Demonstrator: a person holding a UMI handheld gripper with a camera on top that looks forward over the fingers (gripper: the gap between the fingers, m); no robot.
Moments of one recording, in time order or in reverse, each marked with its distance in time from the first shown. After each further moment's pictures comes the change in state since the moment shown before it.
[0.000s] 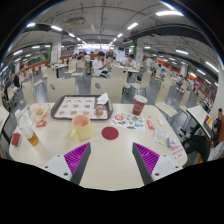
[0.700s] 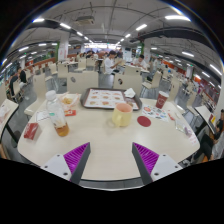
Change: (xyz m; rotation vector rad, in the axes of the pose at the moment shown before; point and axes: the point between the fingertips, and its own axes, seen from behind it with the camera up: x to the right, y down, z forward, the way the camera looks) arm -0.191 0.065 -0.049 0.001 -0.049 -0.030
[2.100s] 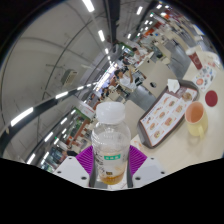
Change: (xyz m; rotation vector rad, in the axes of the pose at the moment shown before) arm -0.158 -0.234 0.090 0.243 -0.602 0.856
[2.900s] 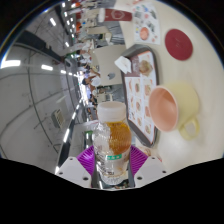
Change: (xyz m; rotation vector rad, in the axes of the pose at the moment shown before) arm 0.122 -0.088 0.018 -0.062 -0.058 0.837
